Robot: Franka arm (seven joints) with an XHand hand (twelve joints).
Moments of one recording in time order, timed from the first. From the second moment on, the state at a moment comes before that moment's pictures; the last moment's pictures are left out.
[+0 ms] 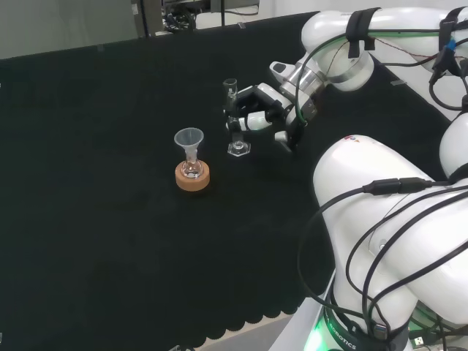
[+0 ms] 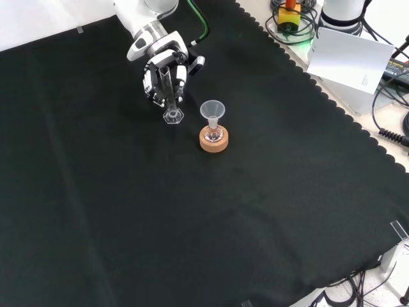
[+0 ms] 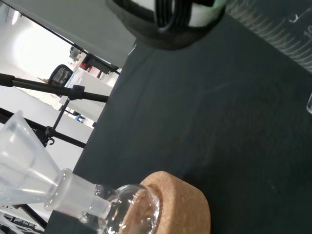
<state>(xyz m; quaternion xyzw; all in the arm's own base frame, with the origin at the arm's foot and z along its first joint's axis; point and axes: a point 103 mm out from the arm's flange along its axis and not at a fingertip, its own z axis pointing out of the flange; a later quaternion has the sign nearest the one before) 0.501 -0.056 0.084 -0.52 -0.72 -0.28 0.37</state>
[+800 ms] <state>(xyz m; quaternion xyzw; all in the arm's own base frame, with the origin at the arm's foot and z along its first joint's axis) 0.496 -0.069 0.089 -0.53 -0.72 -0.26 0.36</state>
